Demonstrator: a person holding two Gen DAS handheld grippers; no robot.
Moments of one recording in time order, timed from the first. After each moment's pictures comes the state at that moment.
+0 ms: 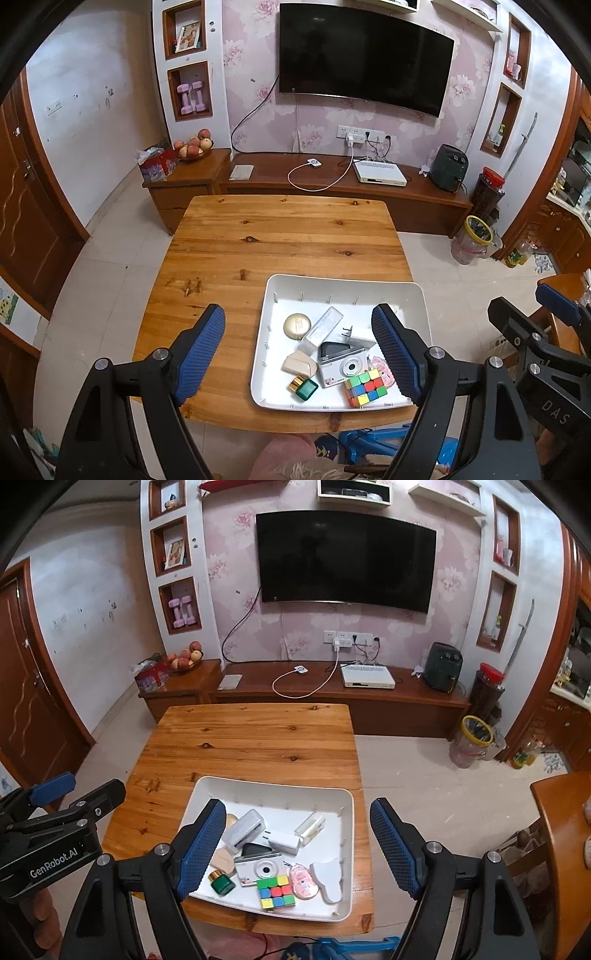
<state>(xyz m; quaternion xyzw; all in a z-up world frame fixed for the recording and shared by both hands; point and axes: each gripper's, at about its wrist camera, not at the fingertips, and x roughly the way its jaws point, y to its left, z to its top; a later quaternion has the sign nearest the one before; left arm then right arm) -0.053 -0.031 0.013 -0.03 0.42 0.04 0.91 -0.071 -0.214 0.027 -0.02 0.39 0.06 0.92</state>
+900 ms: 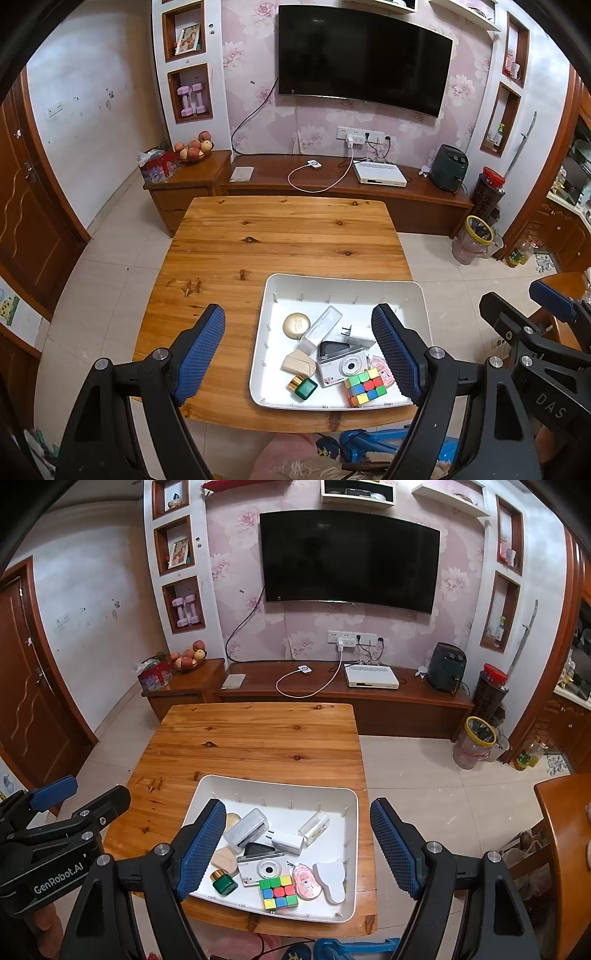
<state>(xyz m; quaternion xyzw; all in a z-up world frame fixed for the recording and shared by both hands) -0.054 -0.033 0.012 -0.03 0.42 0.04 0.91 -0.071 -0.211 0.023 -0.01 0.39 0.06 0.92</state>
